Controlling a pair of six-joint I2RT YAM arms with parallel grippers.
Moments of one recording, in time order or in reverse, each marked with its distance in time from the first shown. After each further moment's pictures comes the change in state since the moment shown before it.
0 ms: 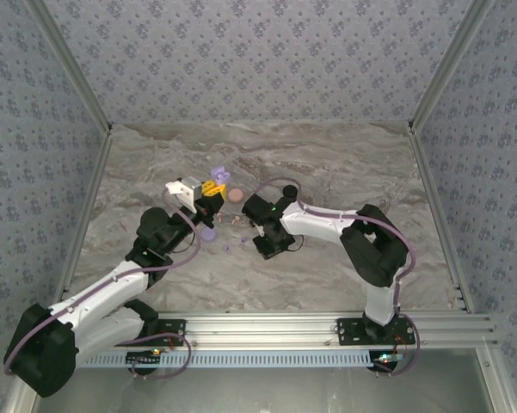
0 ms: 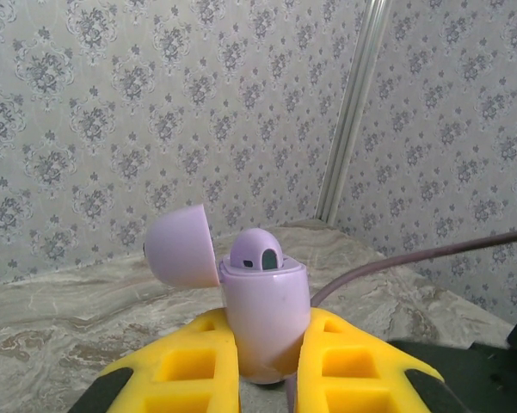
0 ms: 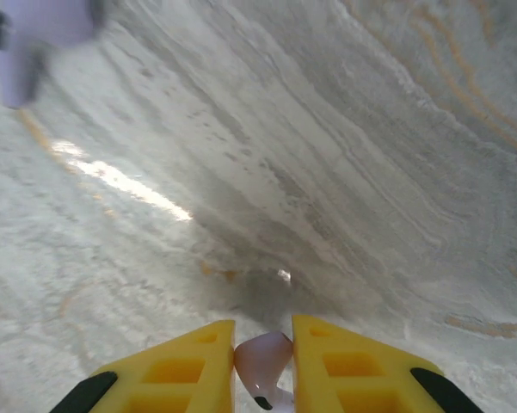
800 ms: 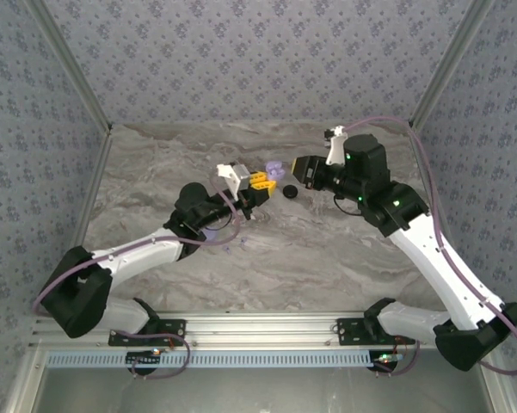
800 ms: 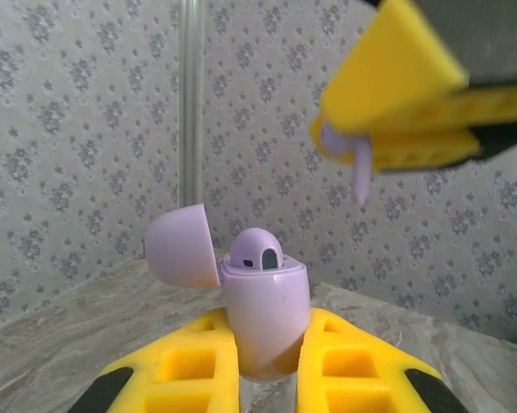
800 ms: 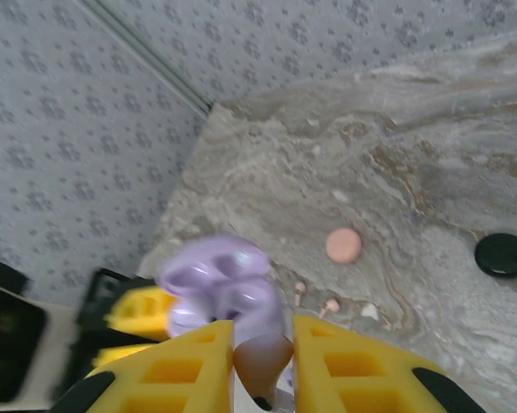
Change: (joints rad) left arm -0.158 0.406 0.298 0.153 0.249 0.060; right arm -0.319 -0.709 0.092 0.230 -0.157 0.296
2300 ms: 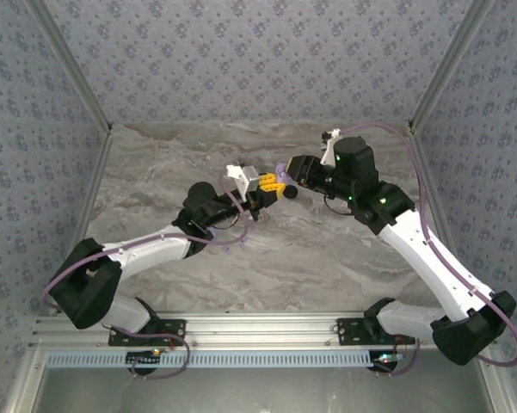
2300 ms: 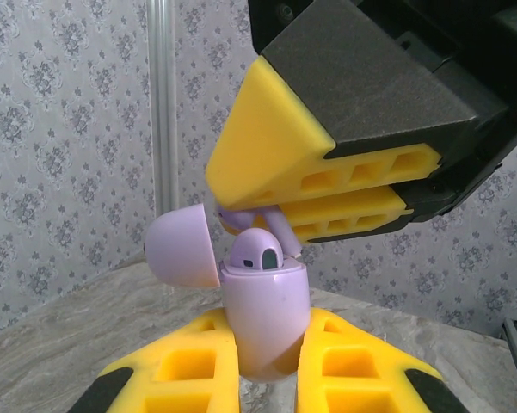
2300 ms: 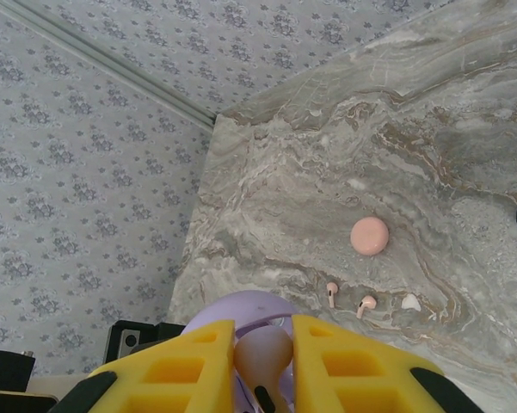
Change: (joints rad) left arm -0.031 0.062 0.037 0.042 0.018 0.008; right arm 0.014 0.045 -0.072 0.090 0.008 0.175
